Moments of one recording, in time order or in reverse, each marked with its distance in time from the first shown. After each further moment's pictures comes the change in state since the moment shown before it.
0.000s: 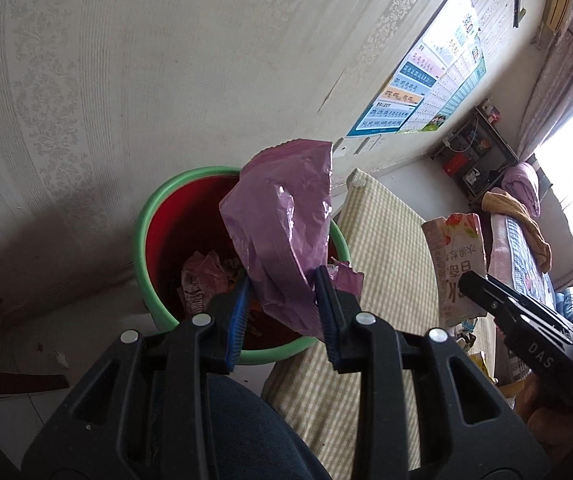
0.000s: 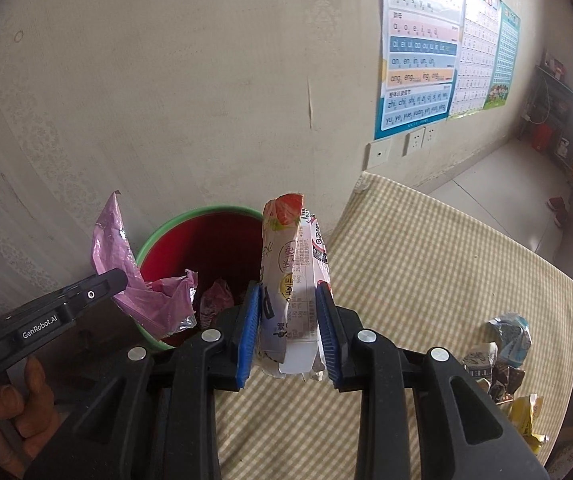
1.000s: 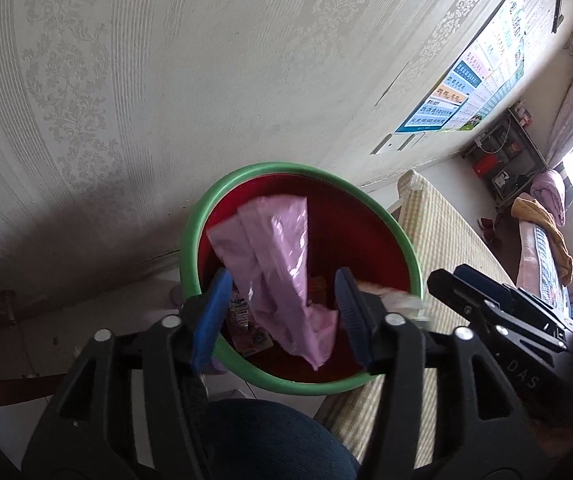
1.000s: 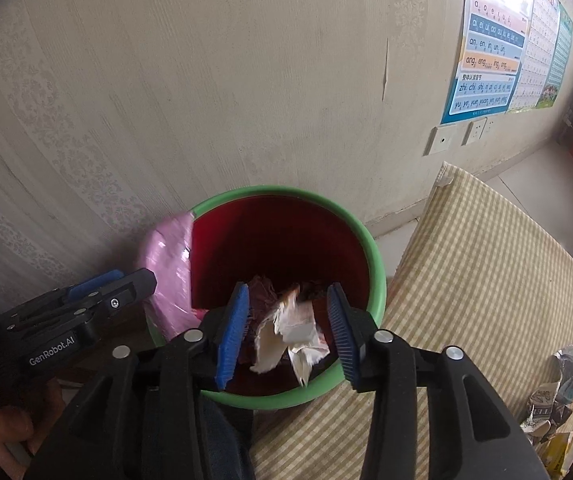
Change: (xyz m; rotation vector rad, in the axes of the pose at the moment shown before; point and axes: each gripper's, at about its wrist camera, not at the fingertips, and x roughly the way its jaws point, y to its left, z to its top) left arm 0.042 0.049 0.019 -0.058 0.054 0.091; right arm 0.089 0.061 0.022 -0.070 0.112 0.072
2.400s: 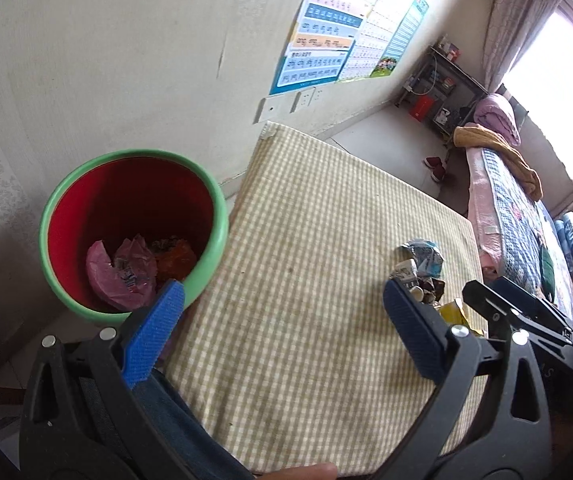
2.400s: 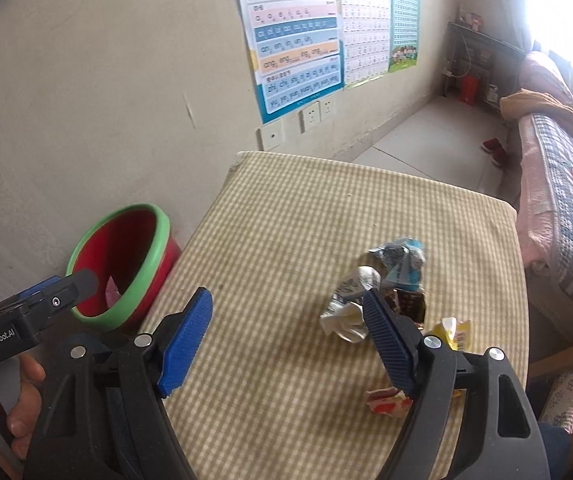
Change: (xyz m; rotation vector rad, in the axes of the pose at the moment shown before) left arm -0.031 -0.187 -0.083 0.298 0.026 -0.127; right arm -0.163 -0.176 -0.137 0.324 -0.136 -0.236
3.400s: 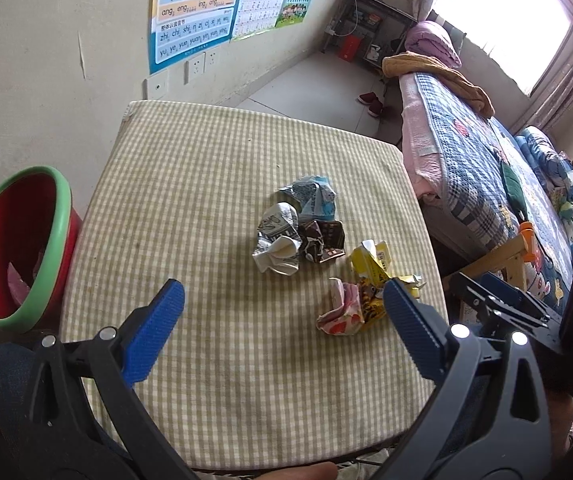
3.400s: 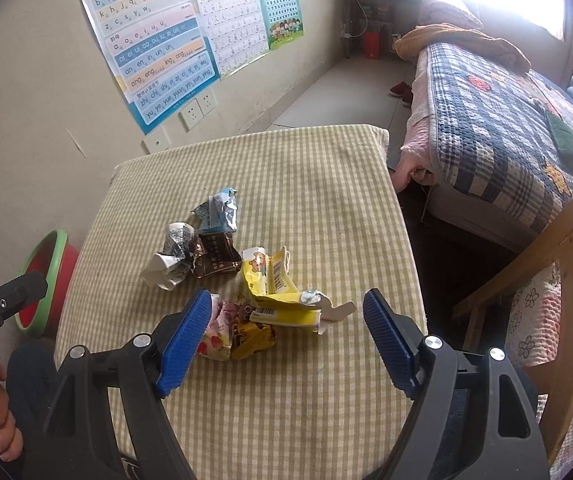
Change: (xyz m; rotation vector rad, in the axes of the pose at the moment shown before) left arm 0.037 -0.148 -0.036 0.234 0.139 -0.132; right arm -0.040 -0.162 -0.073 0.268 0.024 -0.154
